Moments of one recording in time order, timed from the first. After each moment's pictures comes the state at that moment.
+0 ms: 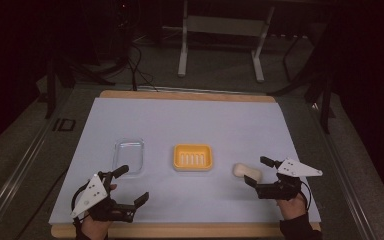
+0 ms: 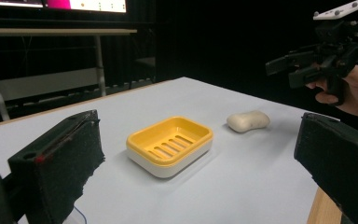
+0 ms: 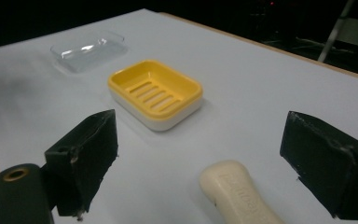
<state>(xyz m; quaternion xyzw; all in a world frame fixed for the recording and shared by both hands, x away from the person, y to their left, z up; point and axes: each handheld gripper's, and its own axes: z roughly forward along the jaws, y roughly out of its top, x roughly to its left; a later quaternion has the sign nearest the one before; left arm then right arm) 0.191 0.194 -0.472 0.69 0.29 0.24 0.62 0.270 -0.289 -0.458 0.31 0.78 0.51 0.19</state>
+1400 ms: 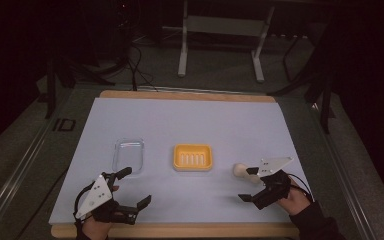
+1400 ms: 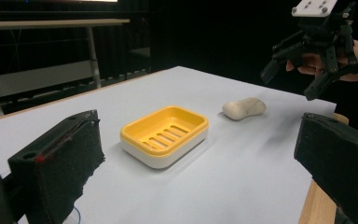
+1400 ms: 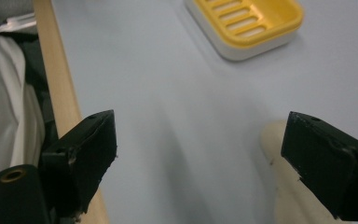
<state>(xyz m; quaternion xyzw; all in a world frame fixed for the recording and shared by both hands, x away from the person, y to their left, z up) 0.192 0.189 -0.475 0.71 0.28 0.23 0.61 0.285 -0.263 -0.452 0.18 0.92 0.35 0.06</state>
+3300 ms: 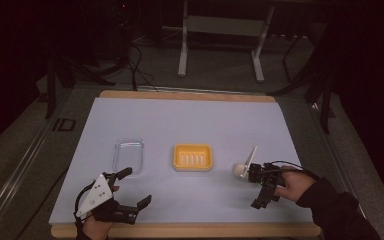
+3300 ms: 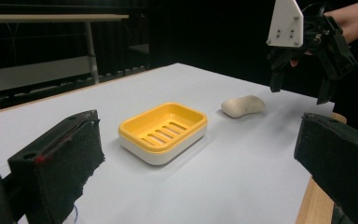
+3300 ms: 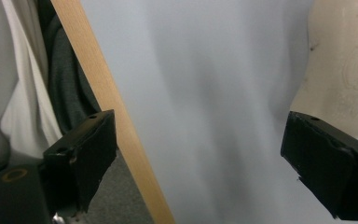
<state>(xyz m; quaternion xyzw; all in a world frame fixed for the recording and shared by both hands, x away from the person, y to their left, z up) 0.193 0.189 -0.476 0.71 0.28 0.22 0.61 0.311 -0.233 -0.443 0.16 0.99 0.02 -0.05</state>
